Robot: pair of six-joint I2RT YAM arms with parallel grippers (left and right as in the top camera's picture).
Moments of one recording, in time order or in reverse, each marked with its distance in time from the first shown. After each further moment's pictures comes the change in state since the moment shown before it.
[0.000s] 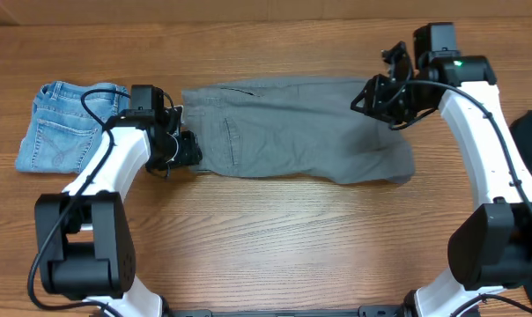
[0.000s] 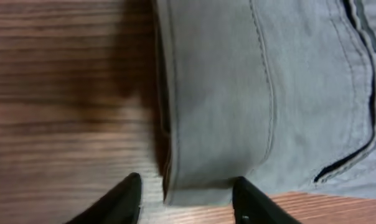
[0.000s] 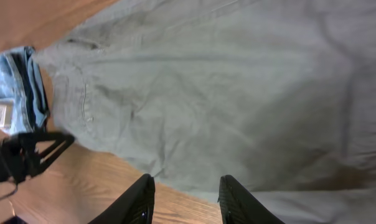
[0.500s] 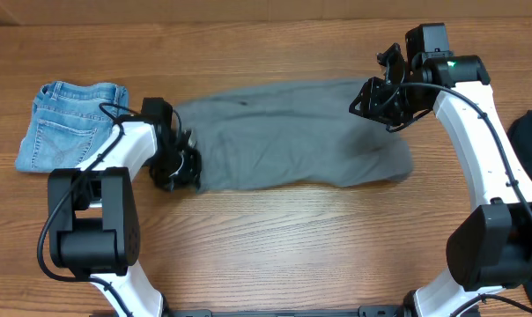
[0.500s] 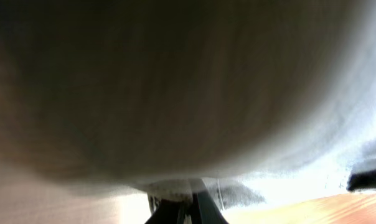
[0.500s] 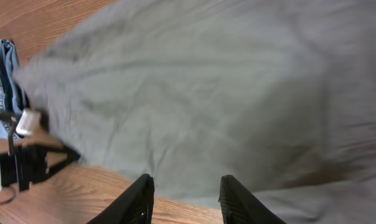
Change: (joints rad) left arm 0.005 0.122 0.035 -0.263 0.020 0.033; right arm 0.018 0.000 0.000 -0.012 0.060 -0.005
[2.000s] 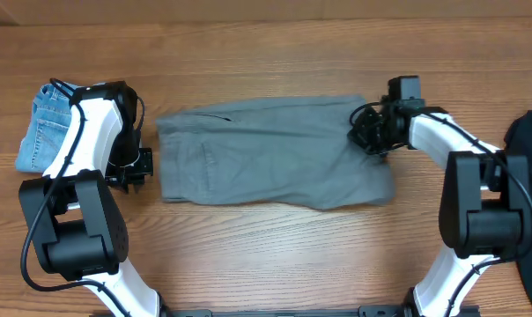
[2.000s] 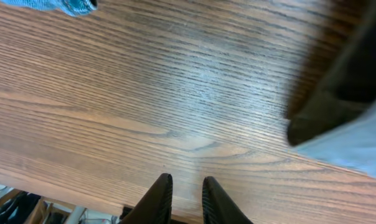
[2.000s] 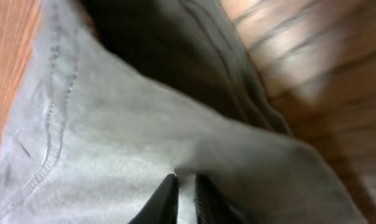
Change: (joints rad) left arm 0.130 0.000 0.249 -0.401 -0.483 -0.003; right arm -0.056 0.185 -0.417 0.609 0.011 0.443
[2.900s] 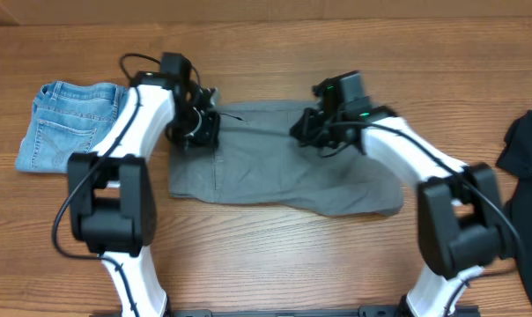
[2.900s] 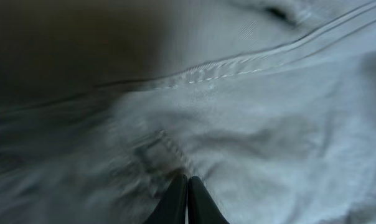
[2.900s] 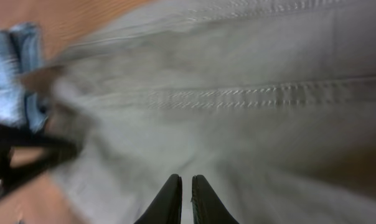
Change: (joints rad) left arm -0.246 0.145 0.121 0.347 0.553 0.124; right arm 0.336 -0.049 0.026 0.151 -0.056 -0.087
